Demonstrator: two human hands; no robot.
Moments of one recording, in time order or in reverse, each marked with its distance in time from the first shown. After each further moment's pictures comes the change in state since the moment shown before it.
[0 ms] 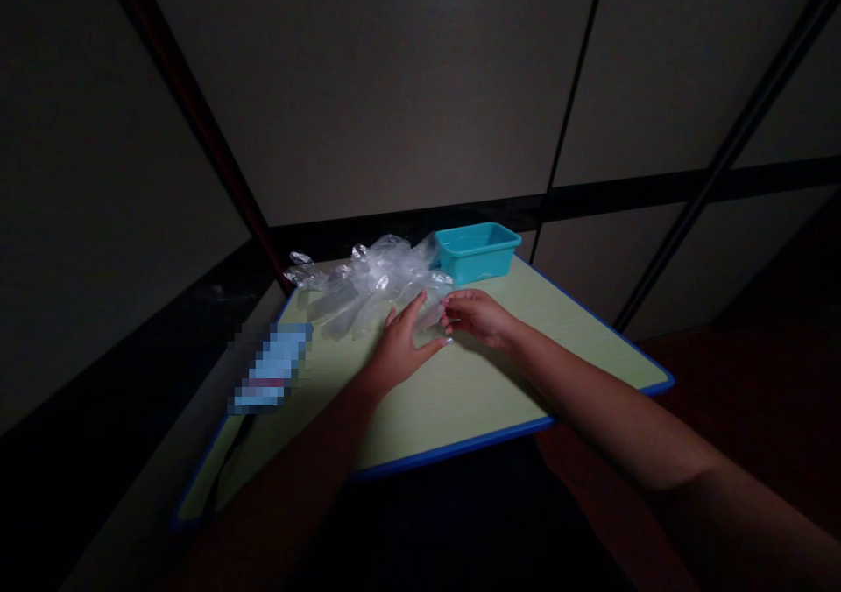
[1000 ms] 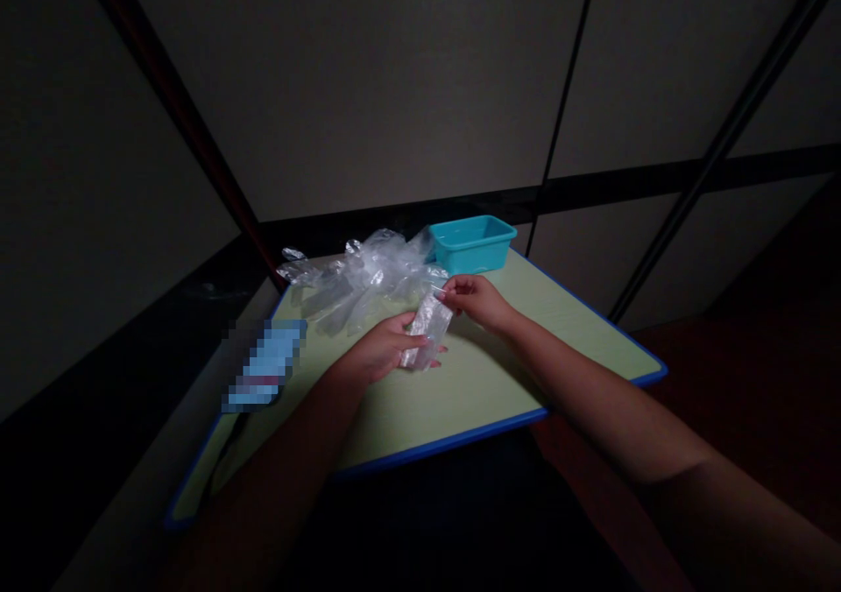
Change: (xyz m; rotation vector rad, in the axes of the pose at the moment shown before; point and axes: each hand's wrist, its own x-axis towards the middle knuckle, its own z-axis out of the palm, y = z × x) left_hand 0.001 0.005 -0.012 -0.602 -0.315 -0.633; right_hand 0.005 -0.003 -0.013 -0.401 0.104 -0.267
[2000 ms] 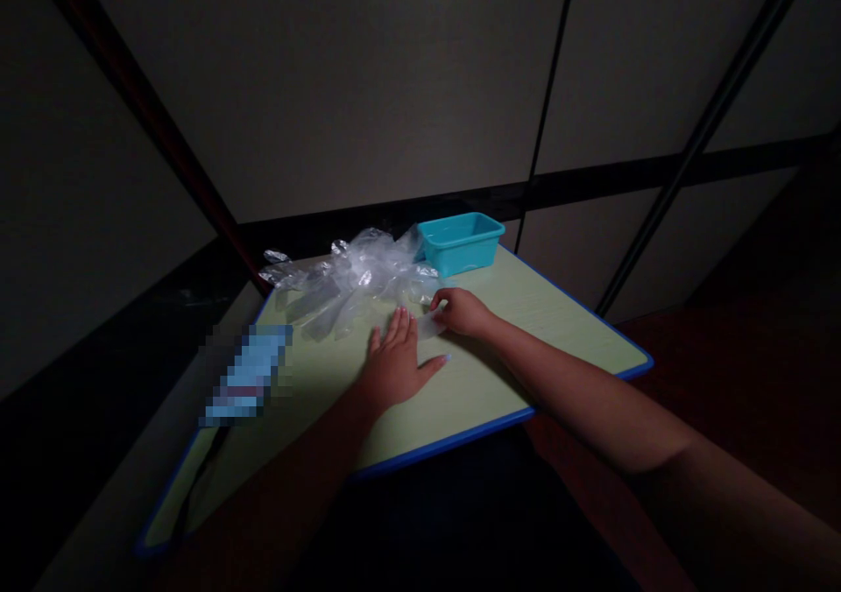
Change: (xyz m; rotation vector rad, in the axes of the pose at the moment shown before) left_hand 0.001 -0.030 0.022 1.731 0.309 0.203; right_hand -0.001 0.020 0.002 -0.839 -0.002 0.200
